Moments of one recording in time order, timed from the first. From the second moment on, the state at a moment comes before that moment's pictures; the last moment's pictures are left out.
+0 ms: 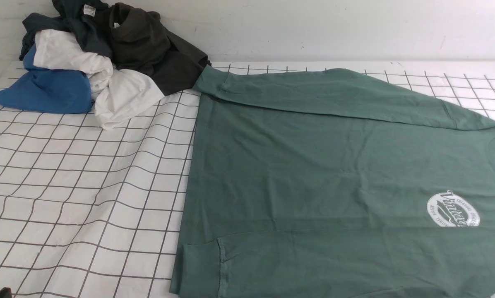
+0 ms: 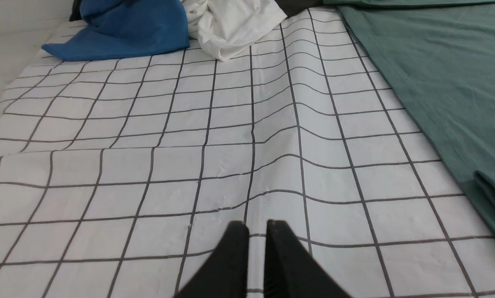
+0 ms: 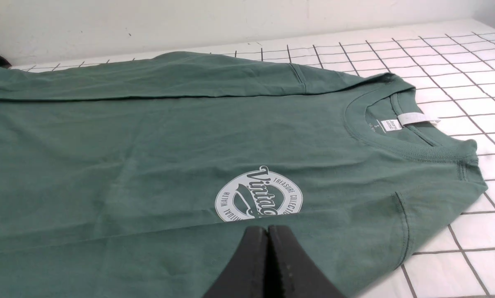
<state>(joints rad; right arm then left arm) -0.08 -0.01 0.02 0.01 0.38 0.07 -0.05 -0.01 0.02 -0.04 0.36 0.08</state>
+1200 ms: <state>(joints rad) -0.08 -0.01 0.03 -0.02 0.33 0.07 -0.05 -0.01 0.03 -0.04 0.16 0.08</state>
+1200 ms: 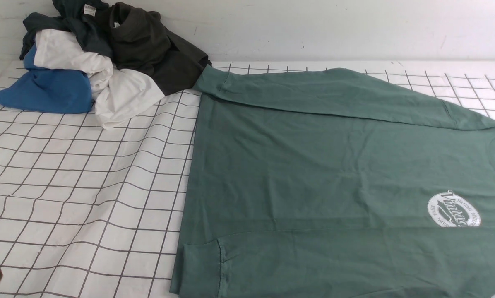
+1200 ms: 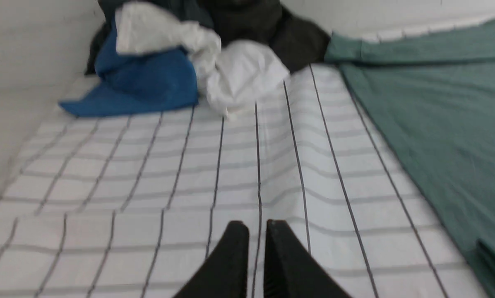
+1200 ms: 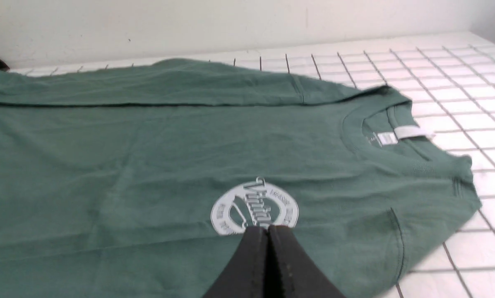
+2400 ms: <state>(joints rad) -0.08 0.54 -0.51 -0.17 0.31 0.15 -0.11 0.82 -0.73 -0.11 0.45 0.00</state>
